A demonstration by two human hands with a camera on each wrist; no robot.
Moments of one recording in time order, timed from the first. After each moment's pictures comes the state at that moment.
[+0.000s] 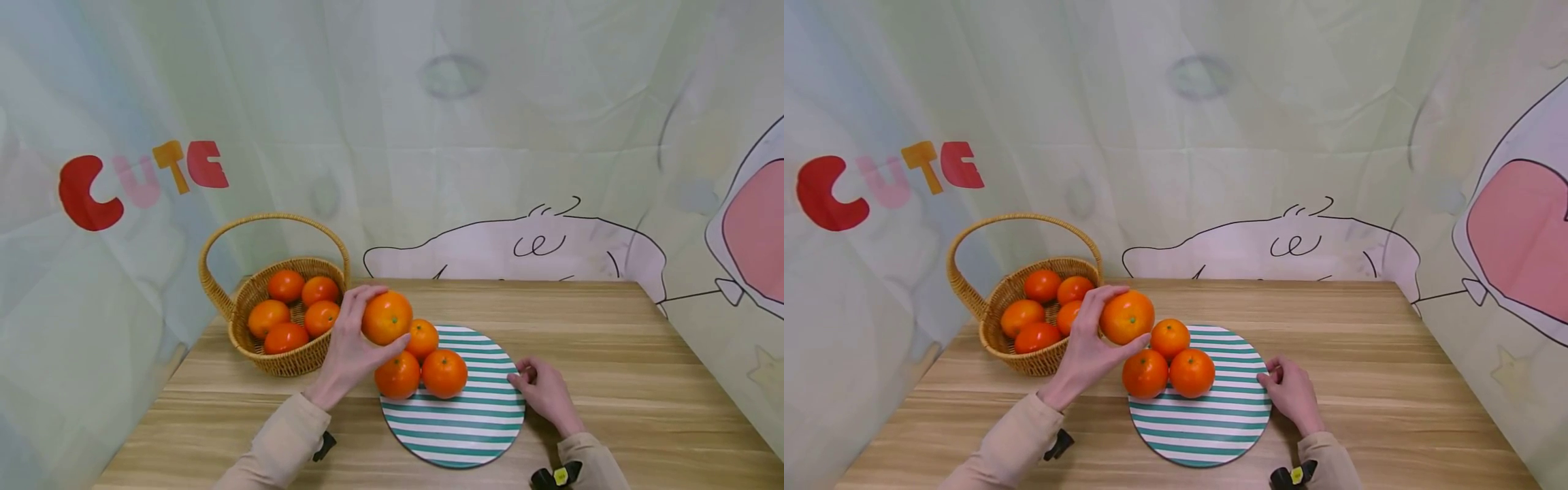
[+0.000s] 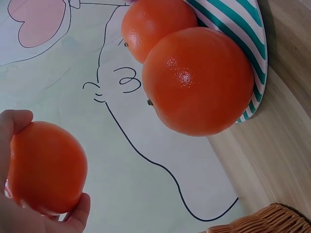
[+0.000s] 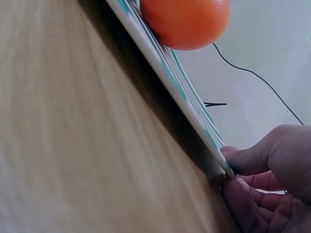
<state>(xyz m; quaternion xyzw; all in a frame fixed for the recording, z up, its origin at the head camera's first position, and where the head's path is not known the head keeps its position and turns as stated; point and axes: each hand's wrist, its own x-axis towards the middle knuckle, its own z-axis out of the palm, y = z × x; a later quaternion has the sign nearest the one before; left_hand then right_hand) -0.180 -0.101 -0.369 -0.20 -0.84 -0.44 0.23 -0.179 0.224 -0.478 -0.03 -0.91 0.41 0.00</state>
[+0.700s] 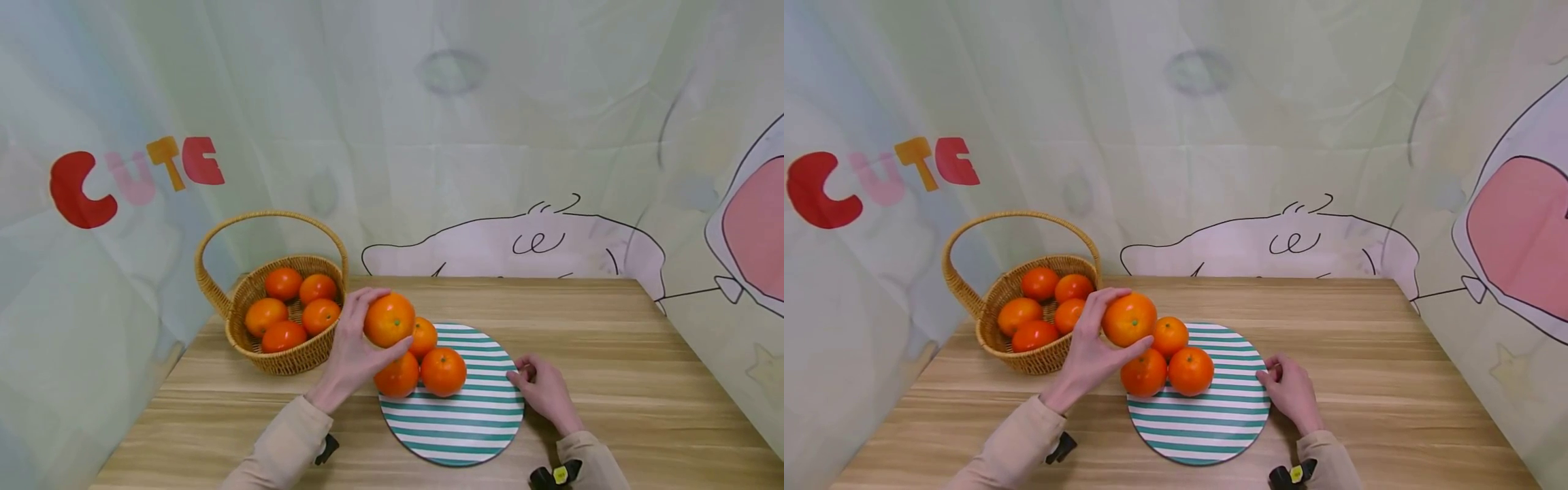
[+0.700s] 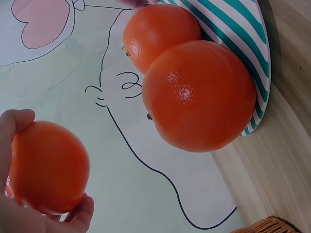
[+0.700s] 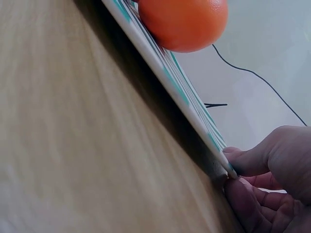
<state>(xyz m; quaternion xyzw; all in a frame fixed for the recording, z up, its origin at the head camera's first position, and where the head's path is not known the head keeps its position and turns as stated) -0.178 -0.096 -0.374 -0.20 -0.84 -0.44 0.23 -0.179 0.224 -0.480 -0.03 -0.91 0.41 0.01</state>
